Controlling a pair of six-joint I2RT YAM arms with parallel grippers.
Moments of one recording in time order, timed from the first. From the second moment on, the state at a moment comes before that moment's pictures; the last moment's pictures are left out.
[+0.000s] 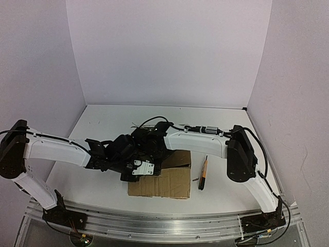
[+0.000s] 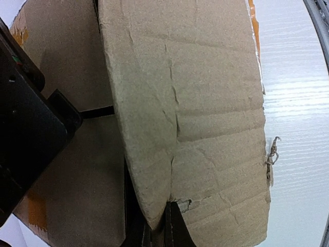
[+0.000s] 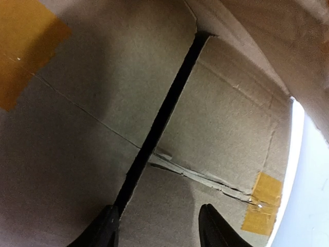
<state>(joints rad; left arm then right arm) -1.02 1.52 0.84 -0.24 0.01 0.79 1.10 2.41 2.16 -1.15 0.70 0.40</state>
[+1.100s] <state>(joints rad) -1.01 1.46 0.82 -0.39 0.06 0.79 0.95 1.74 1.44 -0.79 0.31 0.29</state>
